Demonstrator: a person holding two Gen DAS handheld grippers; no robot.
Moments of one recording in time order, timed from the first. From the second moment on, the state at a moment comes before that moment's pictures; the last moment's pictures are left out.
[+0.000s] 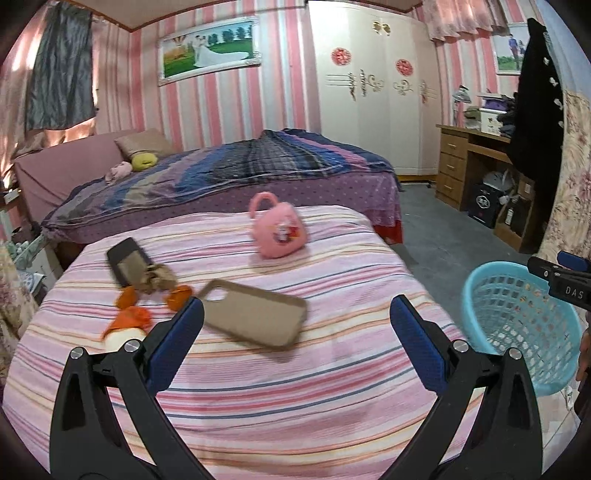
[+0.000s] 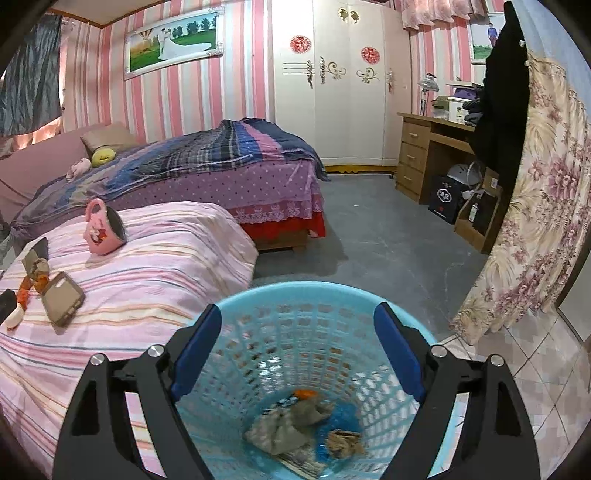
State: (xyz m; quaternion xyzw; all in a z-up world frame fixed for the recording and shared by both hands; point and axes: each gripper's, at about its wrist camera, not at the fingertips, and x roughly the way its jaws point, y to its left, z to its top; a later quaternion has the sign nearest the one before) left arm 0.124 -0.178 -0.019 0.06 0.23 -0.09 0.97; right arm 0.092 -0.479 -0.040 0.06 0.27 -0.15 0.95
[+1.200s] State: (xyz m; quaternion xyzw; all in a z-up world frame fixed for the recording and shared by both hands) left arm 0.152 0.045 -0.060 0.02 0.27 0.05 0.96; right arm 0.173 -0.259 -0.049 -0.03 0.29 -0.02 0.96
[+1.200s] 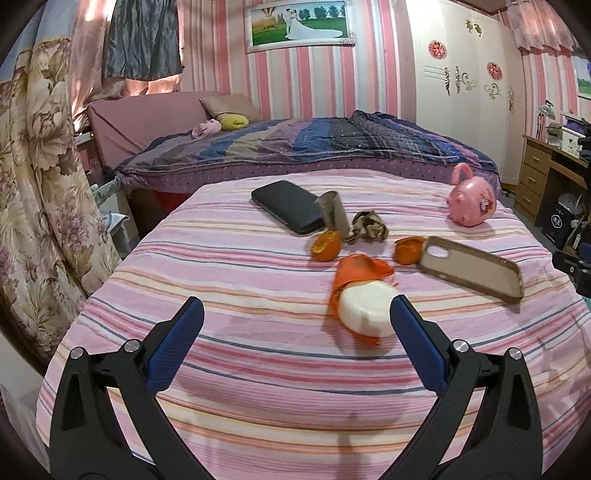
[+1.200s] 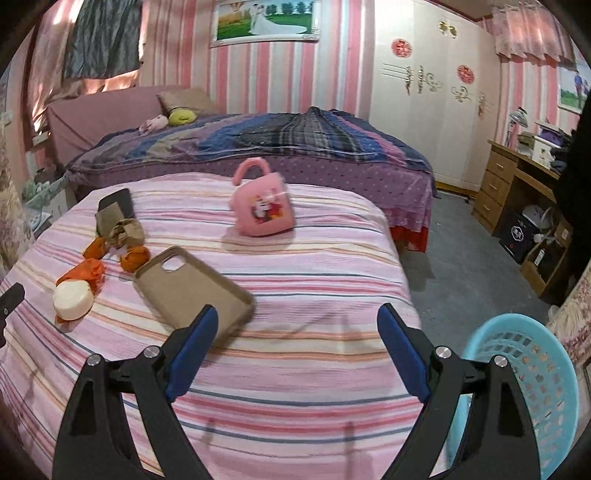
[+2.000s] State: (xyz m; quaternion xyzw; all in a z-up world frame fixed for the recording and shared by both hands) left arm 0.208 0.058 -0.081 -0.02 0.35 -0.01 0.94; right arm 0.204 -0.222 -0.063 -0.03 0.31 0.00 0.95
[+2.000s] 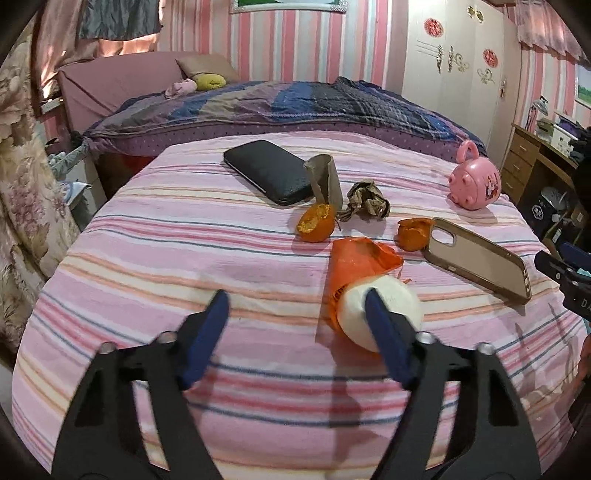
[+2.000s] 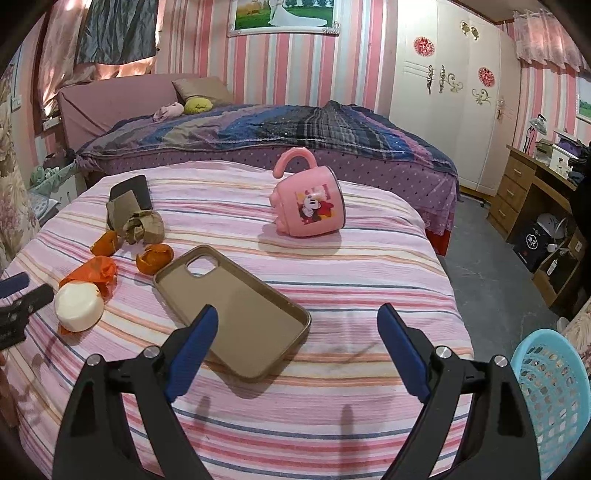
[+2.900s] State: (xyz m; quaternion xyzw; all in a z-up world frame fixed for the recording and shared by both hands) left arm 0.199 0.088 -0.064 -0.02 0.33 -0.01 0.94; right arm 0.207 -0.201 -0.066 -0.04 0.31 0.02 0.95
